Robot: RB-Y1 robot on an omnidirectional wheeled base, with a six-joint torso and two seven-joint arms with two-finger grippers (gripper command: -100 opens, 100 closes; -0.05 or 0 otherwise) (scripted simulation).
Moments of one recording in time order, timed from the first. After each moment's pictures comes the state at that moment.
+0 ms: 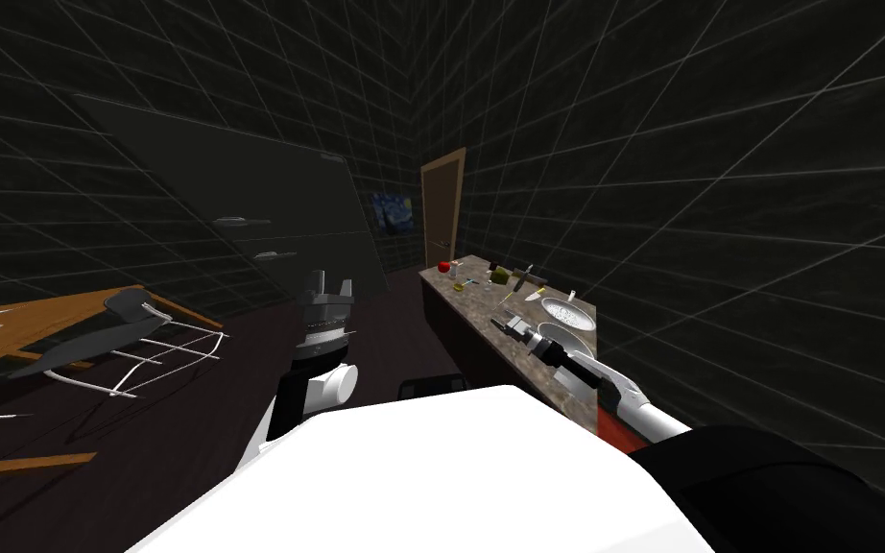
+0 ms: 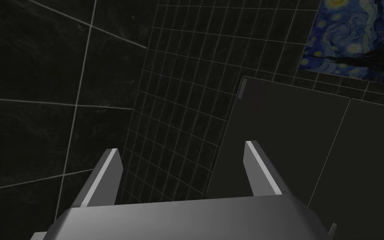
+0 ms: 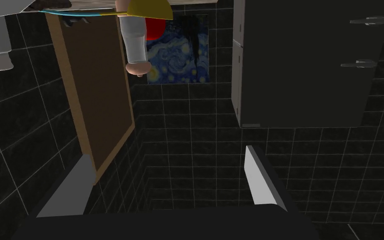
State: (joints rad) left arm 0.45 0.05 -0.02 -2.29 0.07 -0.39 0.02; right arm 0.49 -1.05 0.18 -1.72 -0.16 -0.55 0.89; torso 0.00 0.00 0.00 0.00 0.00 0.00
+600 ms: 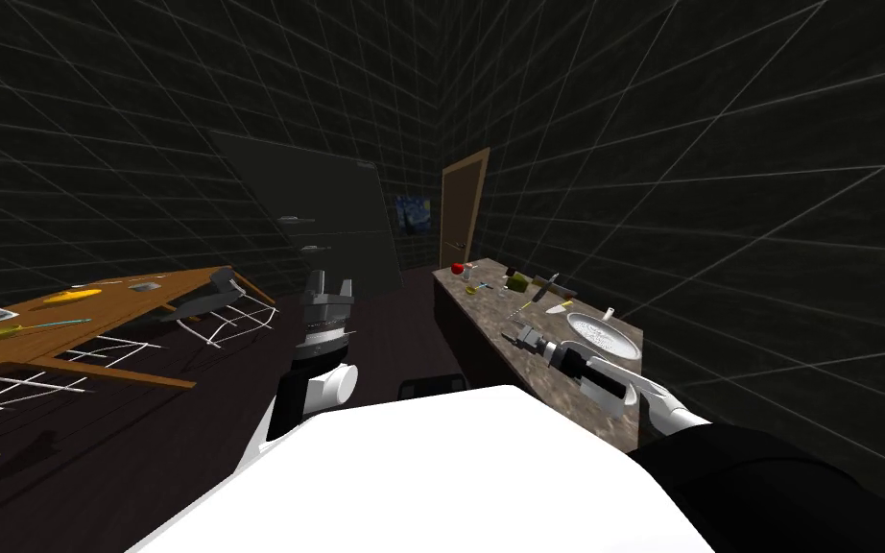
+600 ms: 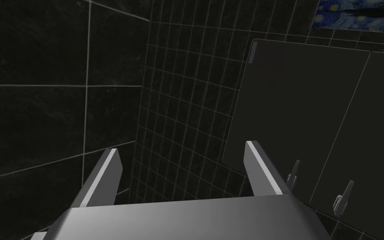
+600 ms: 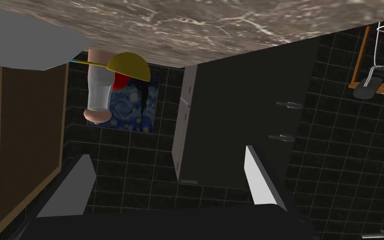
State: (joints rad) left arm 0.45 0.05 -0.02 -2.29 0.07 -0.39 0.02; right arm 0.55 -1.21 0.24 -1.60 -0.14 -0.59 1.04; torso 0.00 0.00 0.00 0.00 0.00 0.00
